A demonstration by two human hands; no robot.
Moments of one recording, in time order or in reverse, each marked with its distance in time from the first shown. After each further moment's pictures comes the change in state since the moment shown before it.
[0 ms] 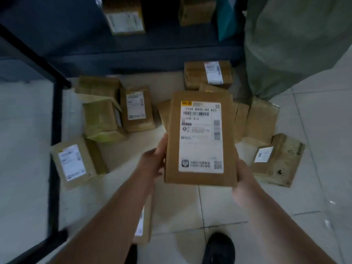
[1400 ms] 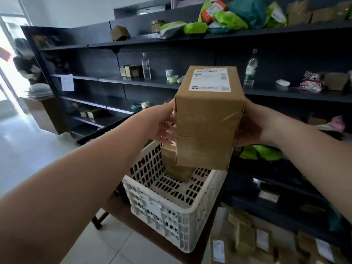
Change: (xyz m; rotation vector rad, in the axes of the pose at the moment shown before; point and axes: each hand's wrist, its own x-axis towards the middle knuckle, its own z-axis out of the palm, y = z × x) left_hand -0.774 0.110 -0.614 -0.063 0.380 0.572; right_hand -0.855 -0.233 0.326 -0.508 -0.658 -0.766
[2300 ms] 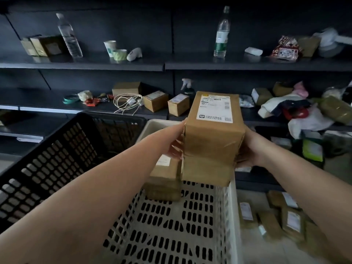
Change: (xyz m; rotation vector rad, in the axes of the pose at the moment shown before) left_hand 0.280 -0.002 0.032 0.158 -0.415 -0.121; right_hand 0.202 0.071 0.020 0.106 0.362 0.334
